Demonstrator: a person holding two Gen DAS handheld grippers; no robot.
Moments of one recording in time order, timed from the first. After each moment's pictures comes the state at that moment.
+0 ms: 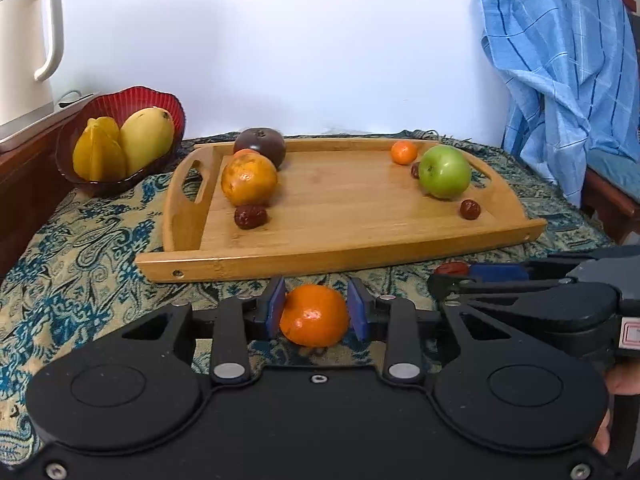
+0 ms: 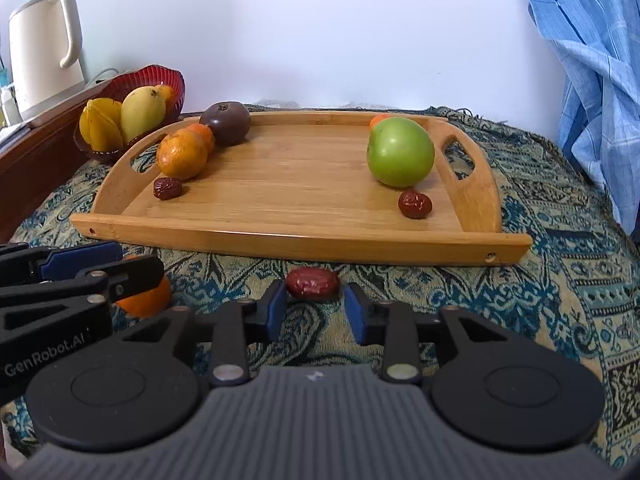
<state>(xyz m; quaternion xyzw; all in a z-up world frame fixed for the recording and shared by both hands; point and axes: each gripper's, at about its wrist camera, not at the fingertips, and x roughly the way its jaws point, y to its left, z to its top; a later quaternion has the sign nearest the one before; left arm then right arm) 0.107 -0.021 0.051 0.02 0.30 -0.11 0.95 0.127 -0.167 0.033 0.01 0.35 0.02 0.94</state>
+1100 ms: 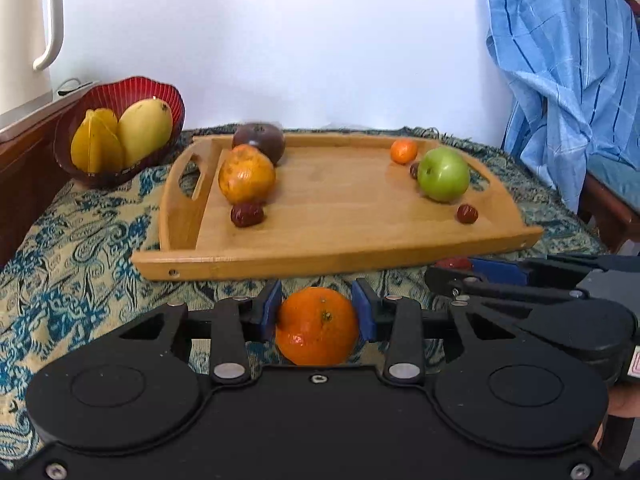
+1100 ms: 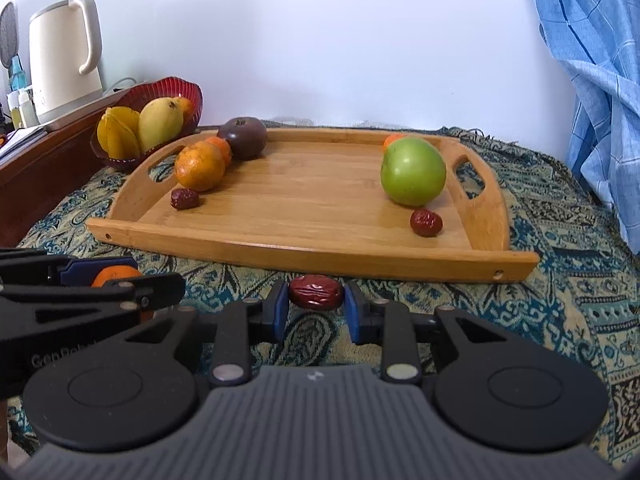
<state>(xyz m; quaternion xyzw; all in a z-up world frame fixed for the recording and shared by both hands) 0.114 -0.023 0.062 0.01 0.32 -0.11 0.94 0.117 -0.166 0.043 0.01 0.32 0.04 0.95</state>
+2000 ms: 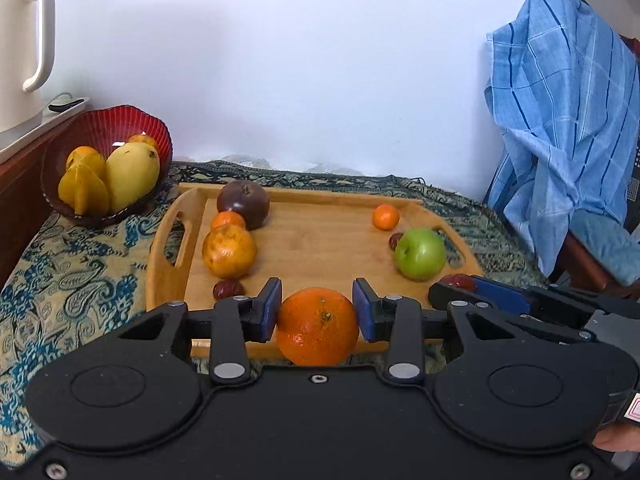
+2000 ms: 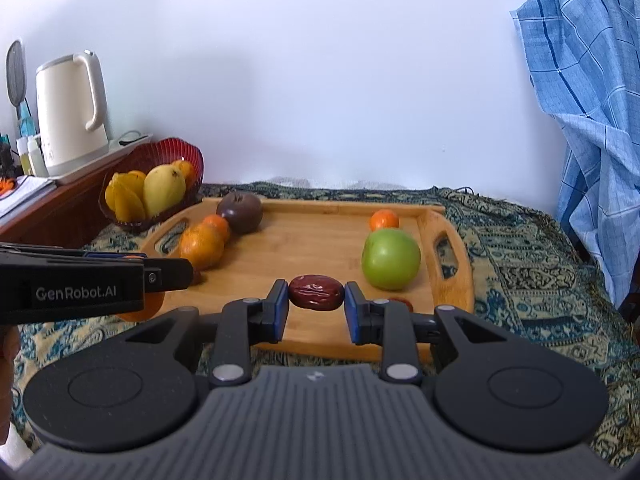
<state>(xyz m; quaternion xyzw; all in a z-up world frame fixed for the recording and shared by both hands) 0.153 -0.024 0.127 -0.04 0.31 -0.13 0.94 0.125 -0.185 0.100 0.02 0.27 0.05 0.96</state>
